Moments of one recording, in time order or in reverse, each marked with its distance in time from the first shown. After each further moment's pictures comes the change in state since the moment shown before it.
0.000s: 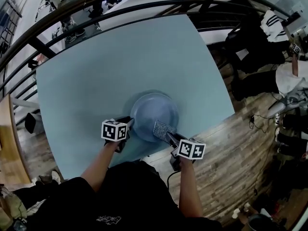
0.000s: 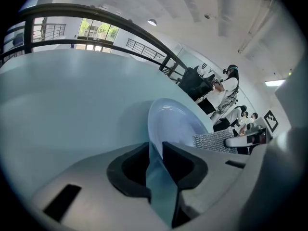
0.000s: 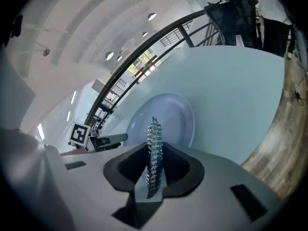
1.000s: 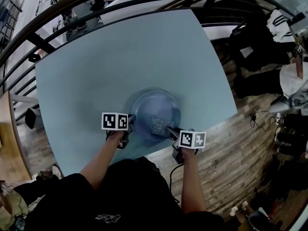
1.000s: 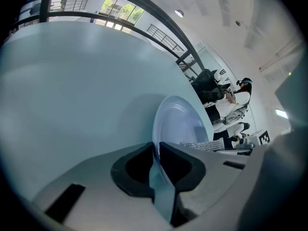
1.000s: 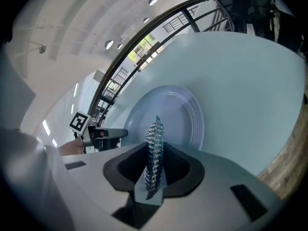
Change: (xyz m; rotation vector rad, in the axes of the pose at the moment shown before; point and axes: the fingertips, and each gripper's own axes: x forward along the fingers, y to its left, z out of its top) left arm 0.016 0.002 -0.002 -0.262 0.123 -0.003; right arm 0.029 -0.009 0.008 -0.022 0.160 0.039
